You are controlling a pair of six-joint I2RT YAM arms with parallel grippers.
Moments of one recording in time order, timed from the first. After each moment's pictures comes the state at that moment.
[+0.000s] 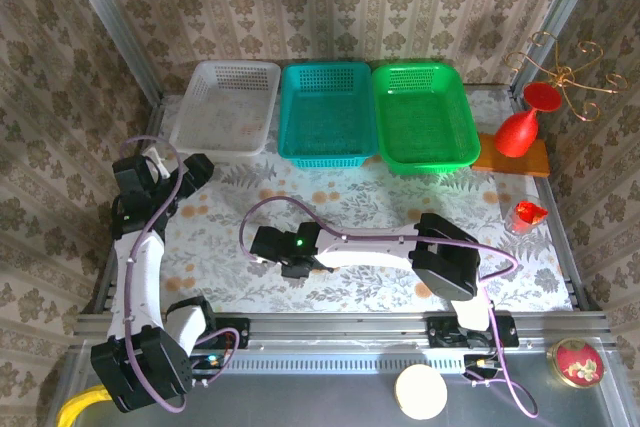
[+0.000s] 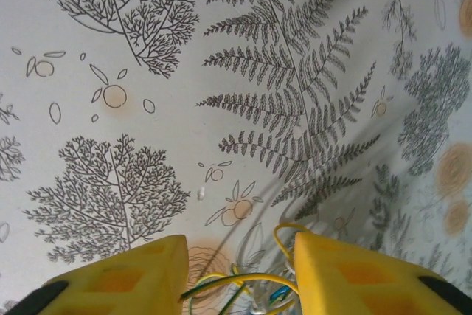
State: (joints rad) left arm 0.22 0.96 0.78 -0.43 0.45 -0.47; right arm 1.23 1.97 1.48 -0.77 0.37 -0.21
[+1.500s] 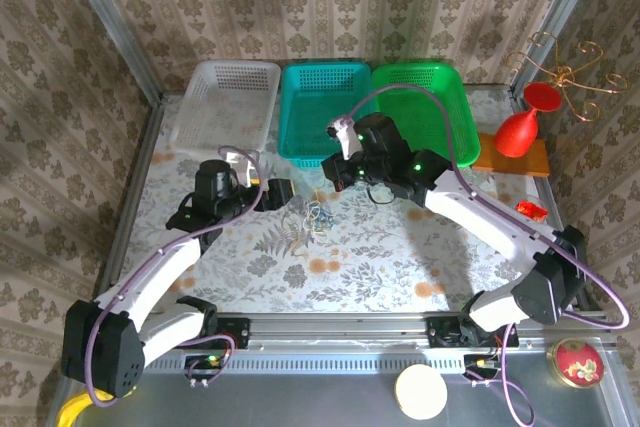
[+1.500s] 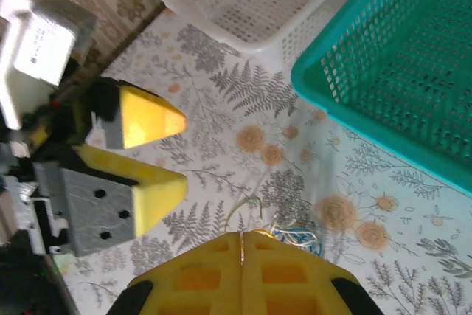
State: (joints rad) left arm -0.40 1.04 0.64 -0.11 0.38 -0.38; right arm 0.69 1.43 1.33 -0.47 -0.19 0.26
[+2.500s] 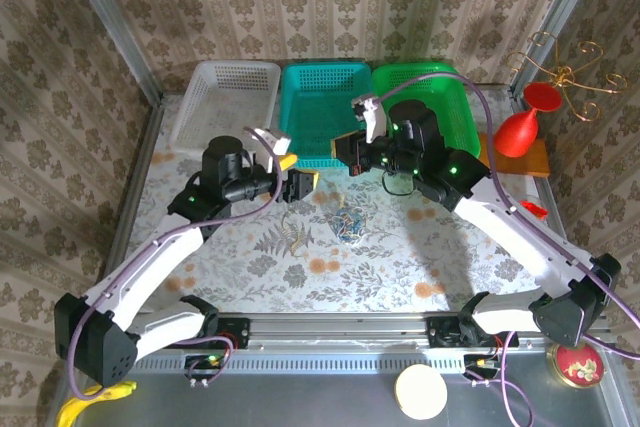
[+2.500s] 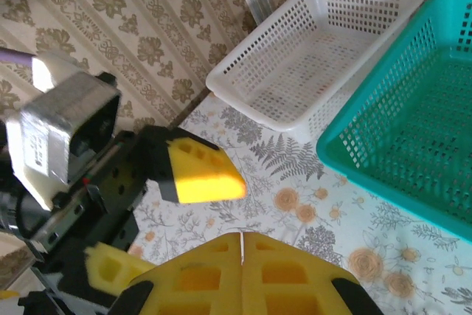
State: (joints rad) left arm -0.57 1.10 0.91 -0.16 0.51 -0.16; right arm 0.64 1.31 1.36 -0.42 -0.24 0.34
